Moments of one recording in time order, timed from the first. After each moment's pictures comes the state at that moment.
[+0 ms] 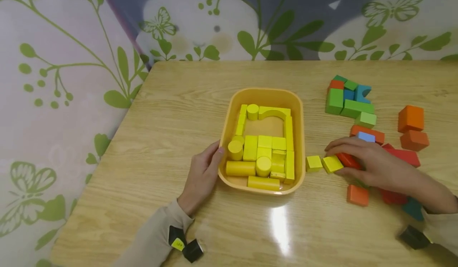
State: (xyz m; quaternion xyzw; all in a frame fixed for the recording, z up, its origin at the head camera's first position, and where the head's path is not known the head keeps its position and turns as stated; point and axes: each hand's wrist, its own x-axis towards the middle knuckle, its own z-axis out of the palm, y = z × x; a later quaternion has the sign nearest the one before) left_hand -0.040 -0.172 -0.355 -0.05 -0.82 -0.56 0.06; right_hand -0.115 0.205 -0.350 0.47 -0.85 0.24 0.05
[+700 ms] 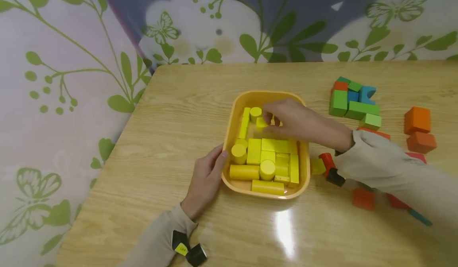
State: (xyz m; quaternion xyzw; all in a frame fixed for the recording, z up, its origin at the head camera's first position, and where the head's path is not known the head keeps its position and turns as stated) left_hand -0.040 -0.173 -0.355 -0.05 -0.82 -0.57 0.06; right_hand -0.177 0.050 -0.287 0.45 -0.86 0.23 -0.05
